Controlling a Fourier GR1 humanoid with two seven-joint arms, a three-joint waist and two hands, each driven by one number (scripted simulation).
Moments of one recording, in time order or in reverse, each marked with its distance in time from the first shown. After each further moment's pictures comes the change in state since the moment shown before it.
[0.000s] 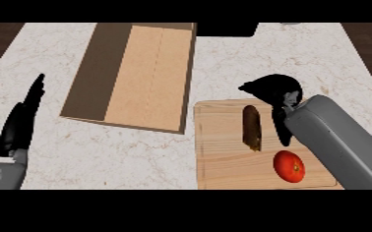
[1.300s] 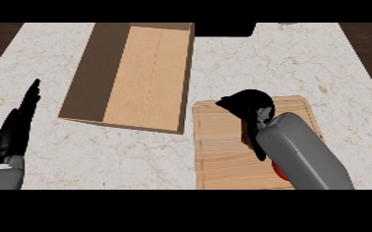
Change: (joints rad) left arm 0.036 -0.069 0.112 -0.013 -0.087 -0.078 -0.021; right arm 0.114 0.243 -0.109 -0.074 0.221 0.119 -0.021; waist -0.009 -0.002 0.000
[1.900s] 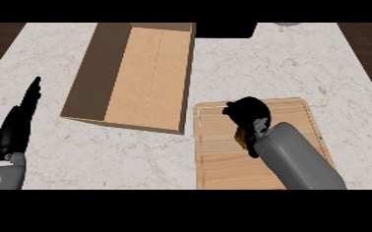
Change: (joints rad) left arm -0.019 -0.020 0.025 0.002 -0.028 -0.021 0.005; right arm 0.054 0.004 0.060 0.058 0.155 -0.110 -0.022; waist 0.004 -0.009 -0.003
